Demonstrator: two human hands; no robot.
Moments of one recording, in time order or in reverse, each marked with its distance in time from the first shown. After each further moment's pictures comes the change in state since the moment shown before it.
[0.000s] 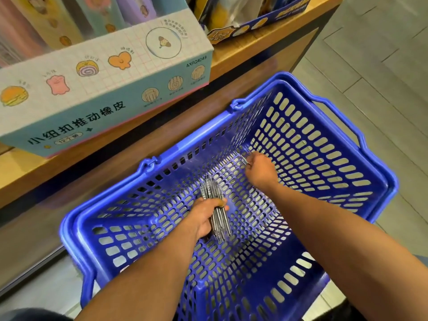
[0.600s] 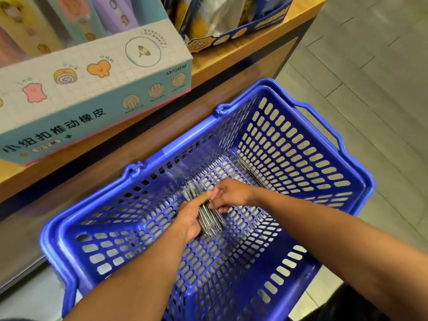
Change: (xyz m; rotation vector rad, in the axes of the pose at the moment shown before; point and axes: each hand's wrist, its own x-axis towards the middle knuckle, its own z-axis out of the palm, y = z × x) left_hand -0.005 0.005 0.002 -0.193 -0.135 0.027; right_hand -0.039 -0.021 -0.001 0.337 -0.854 -0.147
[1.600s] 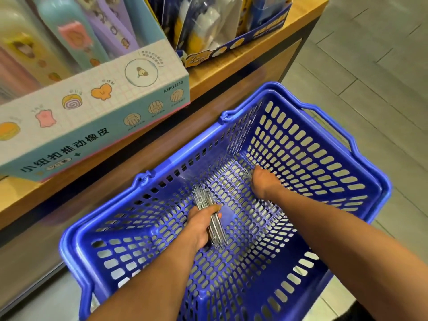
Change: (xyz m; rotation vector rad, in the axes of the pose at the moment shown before) left_hand 0.010 -0.008 -0.008 0.165 0.269 0.070; right_hand 0.017 0.043 -0.048 -0.678 0.599 0.275
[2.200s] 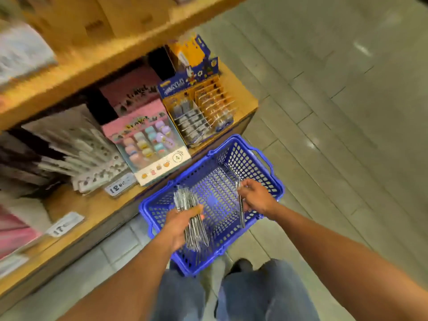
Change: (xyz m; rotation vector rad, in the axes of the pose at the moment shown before) left_hand -0.366 0.105 0.007 0.025 0.048 0.006; right_hand -0.288 -0.025 -0.264 0.944 -0.226 -0.002
